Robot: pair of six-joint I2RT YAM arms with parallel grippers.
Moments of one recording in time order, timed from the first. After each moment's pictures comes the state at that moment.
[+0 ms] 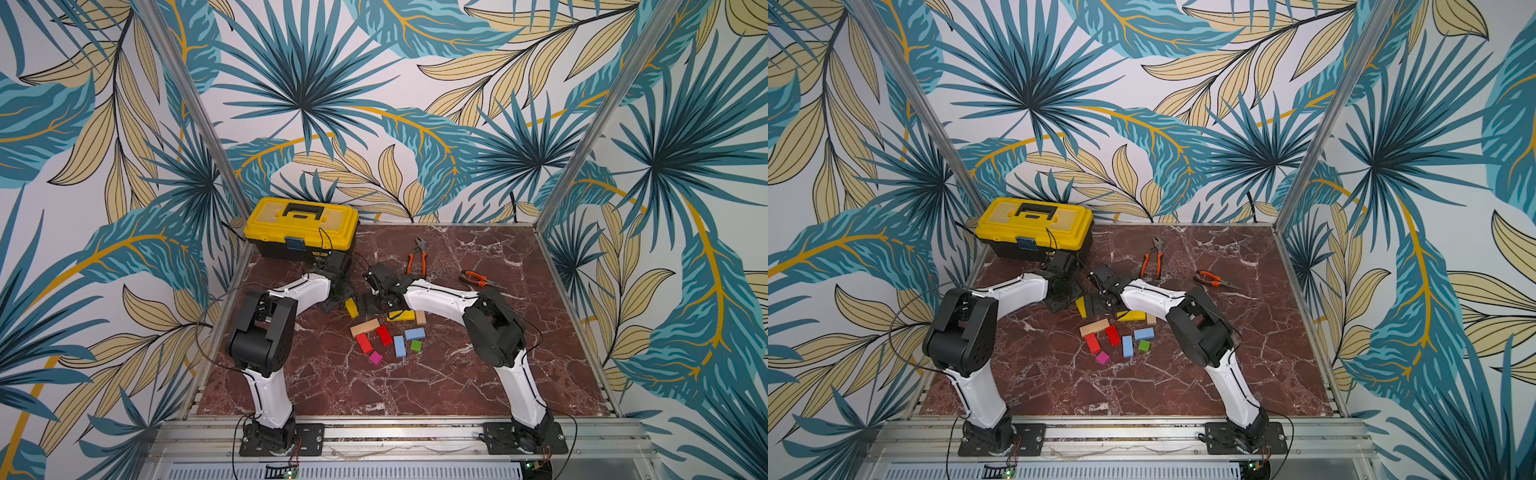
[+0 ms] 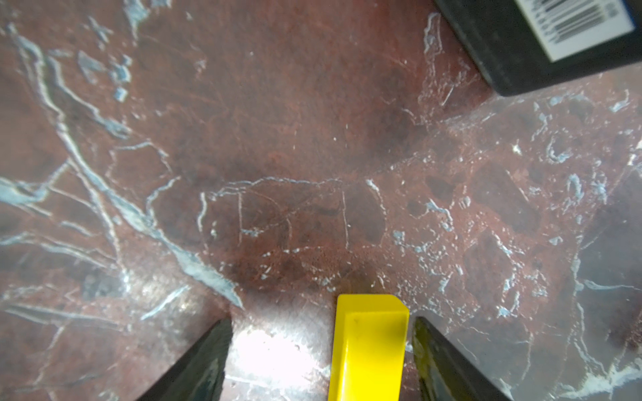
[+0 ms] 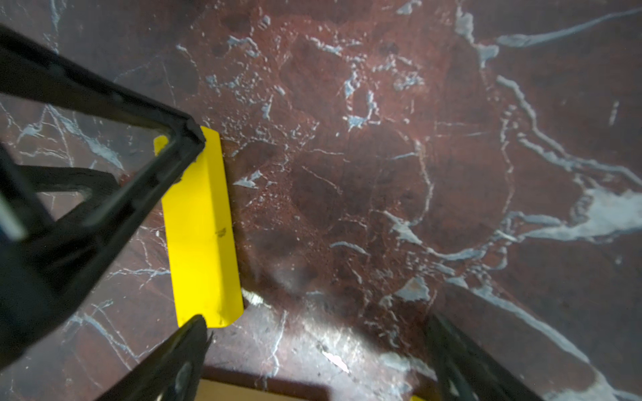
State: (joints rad) left arm -0.29 1.85 1.16 -0.48 -0.12 -0.95; right arm 0.79 2.21 1.67 -0.49 0.03 0.52
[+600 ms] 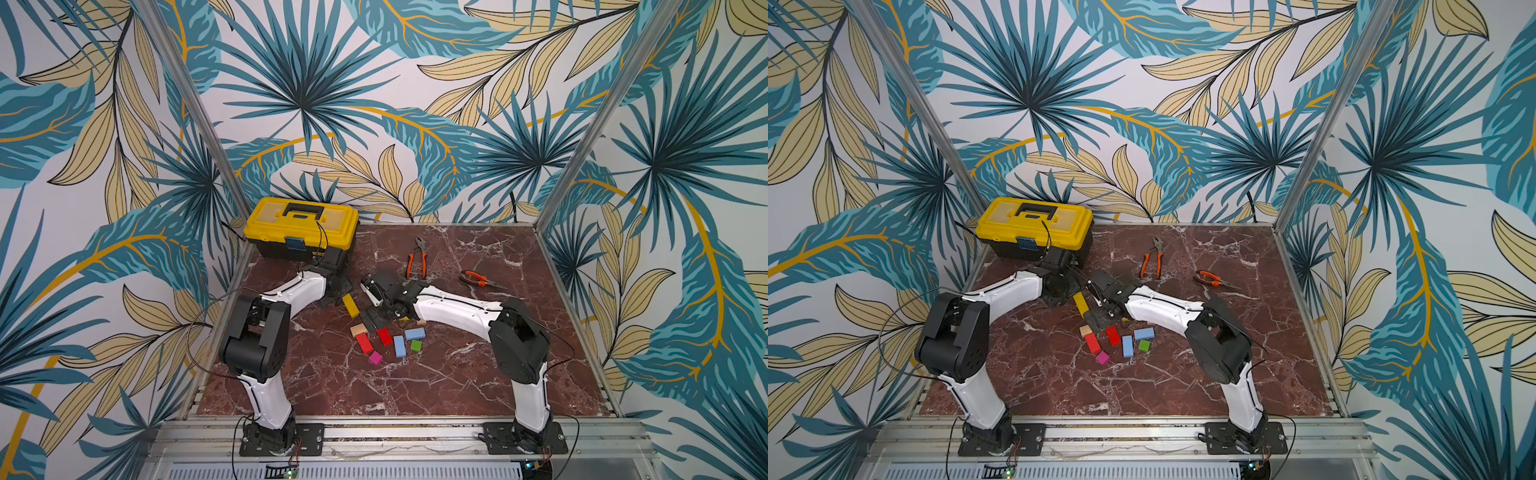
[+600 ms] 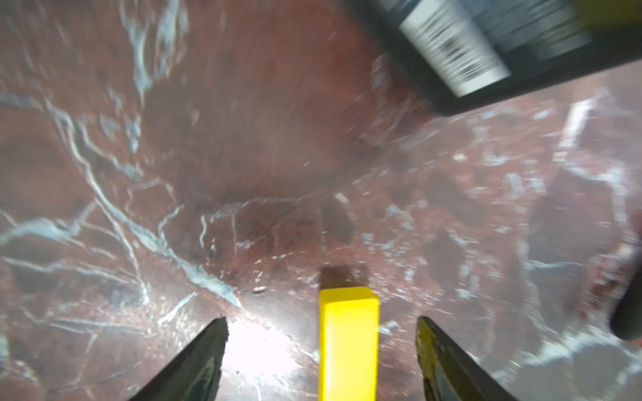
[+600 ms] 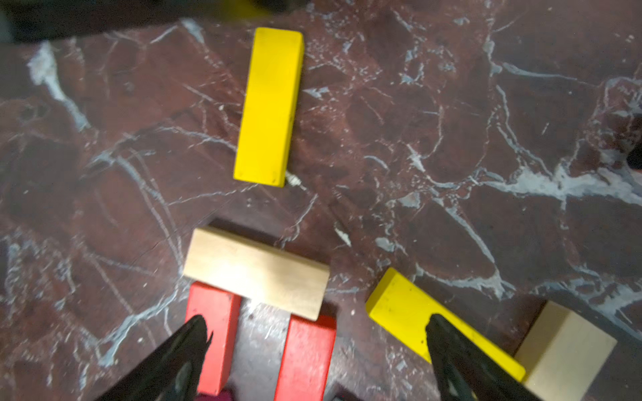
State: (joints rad) left arm -0.27 1.78 1.19 -0.49 -0.11 -0.84; right arm 0.88 1.99 1.52 -0.60 0.10 0.21
